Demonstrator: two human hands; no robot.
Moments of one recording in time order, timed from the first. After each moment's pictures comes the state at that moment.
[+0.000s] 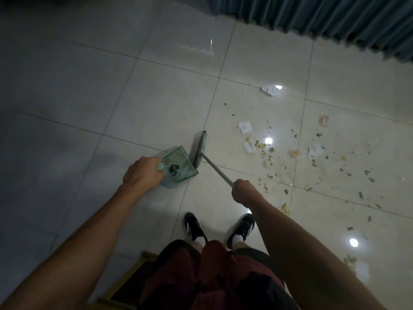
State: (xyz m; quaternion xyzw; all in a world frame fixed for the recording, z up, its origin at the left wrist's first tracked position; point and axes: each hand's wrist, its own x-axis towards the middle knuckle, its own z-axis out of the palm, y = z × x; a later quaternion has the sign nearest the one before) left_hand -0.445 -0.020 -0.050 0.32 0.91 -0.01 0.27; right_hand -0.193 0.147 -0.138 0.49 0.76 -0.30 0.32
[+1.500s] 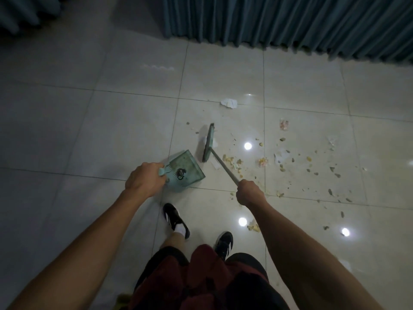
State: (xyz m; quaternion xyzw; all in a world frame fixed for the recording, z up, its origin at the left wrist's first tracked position) left_hand -0.353 0.189 -0.044 0.41 0.86 0.01 0.29; right_hand -0.076 0.323 -0.123 0.59 0.73 -0.26 0.23
